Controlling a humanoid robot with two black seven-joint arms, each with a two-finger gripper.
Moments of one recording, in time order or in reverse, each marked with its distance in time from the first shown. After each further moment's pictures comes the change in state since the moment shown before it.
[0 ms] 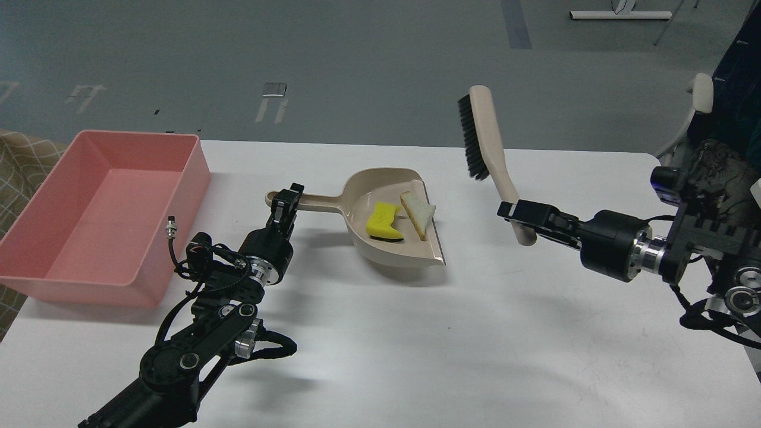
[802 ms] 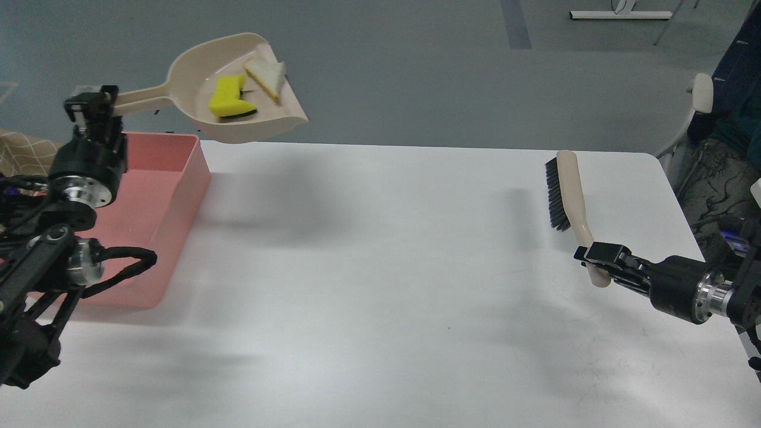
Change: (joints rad) left arm 0.093 0.493 -0.418 -0.207 -0.387 -0.064 0.058; right arm -0.144 -0.104 0.006 -0.149 0.018 0.000 0.072
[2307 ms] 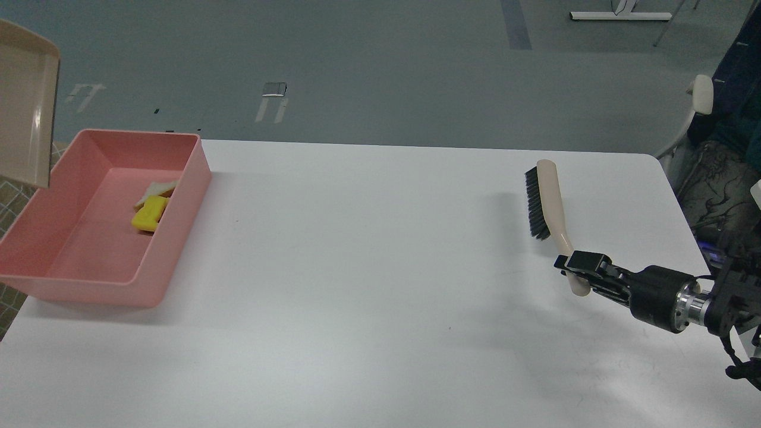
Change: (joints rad) left arm 0.305 0.545 -0.284 0.114 0.617 0.006 -0.323; right arm -0.019 0.055 -0.004 0.008 -0.001 0.000 0.001
